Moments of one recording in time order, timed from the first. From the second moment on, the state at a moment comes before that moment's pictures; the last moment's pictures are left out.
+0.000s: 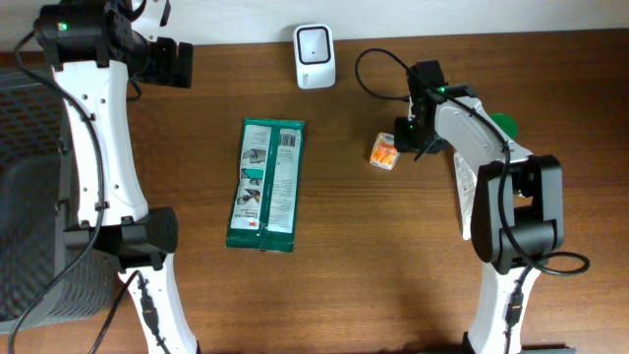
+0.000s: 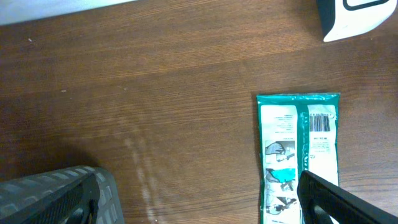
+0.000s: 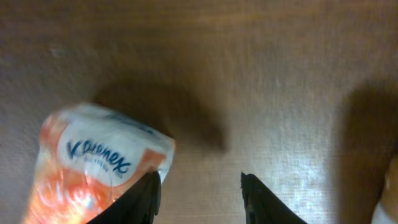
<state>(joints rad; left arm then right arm) 0.04 2.28 2.84 -1.62 0.03 0.18 0.13 2.16 1.63 -0.80 0.01 0.21</state>
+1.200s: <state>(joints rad) 0.04 2.28 2.84 -1.62 0.03 0.18 0.09 2.23 1.65 -0.87 -0.37 0.01</state>
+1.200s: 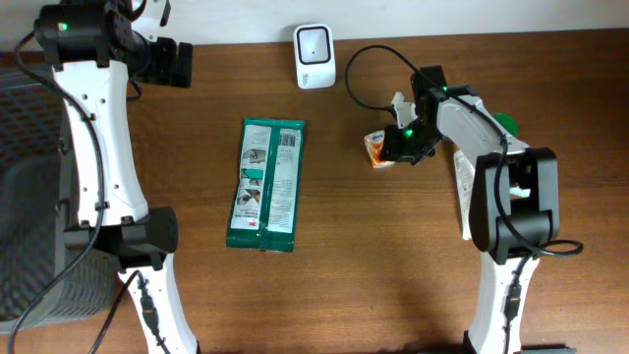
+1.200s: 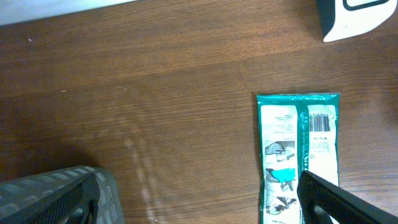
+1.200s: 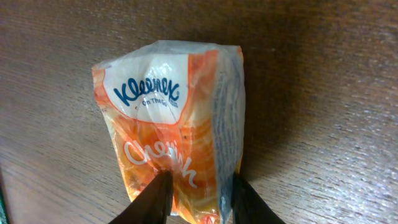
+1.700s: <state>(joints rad) 0.04 2.28 2.84 -1.62 0.03 0.18 0.07 2.20 1.66 -1.01 -0.89 -0.08</state>
